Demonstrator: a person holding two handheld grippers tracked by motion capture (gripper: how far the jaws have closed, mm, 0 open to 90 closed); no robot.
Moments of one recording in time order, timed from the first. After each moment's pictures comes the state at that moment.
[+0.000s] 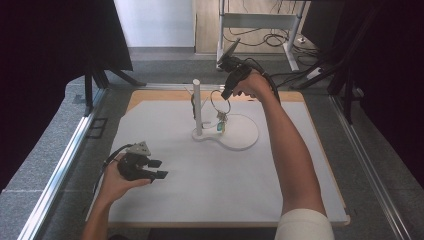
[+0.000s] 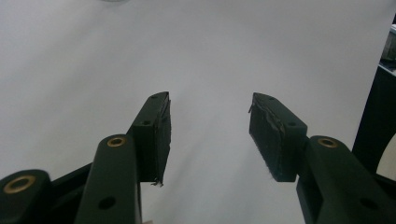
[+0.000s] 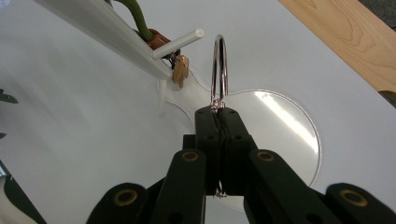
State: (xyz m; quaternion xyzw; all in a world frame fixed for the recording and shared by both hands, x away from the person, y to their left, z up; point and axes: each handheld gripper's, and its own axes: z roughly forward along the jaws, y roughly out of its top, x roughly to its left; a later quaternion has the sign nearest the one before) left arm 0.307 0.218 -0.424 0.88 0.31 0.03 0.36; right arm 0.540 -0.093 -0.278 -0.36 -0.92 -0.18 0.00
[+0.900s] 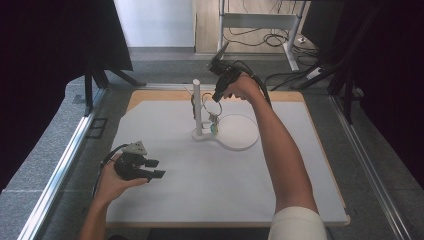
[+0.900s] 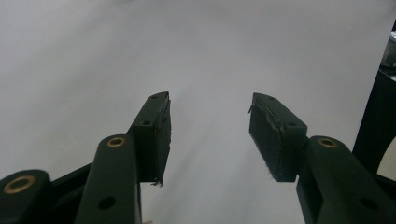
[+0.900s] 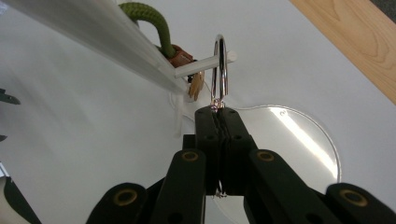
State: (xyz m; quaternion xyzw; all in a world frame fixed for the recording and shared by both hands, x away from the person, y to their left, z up) left arm 0.306 0.227 -0.425 0.87 0.32 0.03 0.36; right arm 0.539 -0.066 -0.289 -0.34 -0.92 -0.18 0.01
